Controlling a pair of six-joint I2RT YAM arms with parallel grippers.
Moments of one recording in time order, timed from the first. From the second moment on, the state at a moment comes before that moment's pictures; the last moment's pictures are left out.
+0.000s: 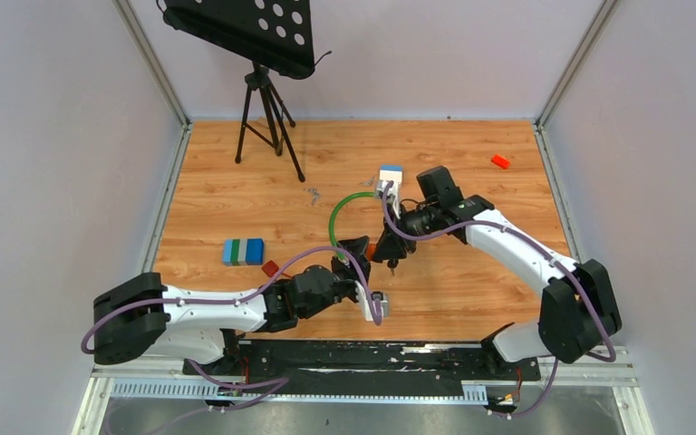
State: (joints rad) left arm -1.24 1.23 0.46 0.54 -0.29 1.07; right arm 0.51 1.43 1.02 -0.48 -0.95 -0.29
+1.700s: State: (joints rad) left arm -0.93 1.33 0.97 -0.10 0.34 0.69; right arm 0.36 1.23 1.01 -0.66 -1.01 -0.46
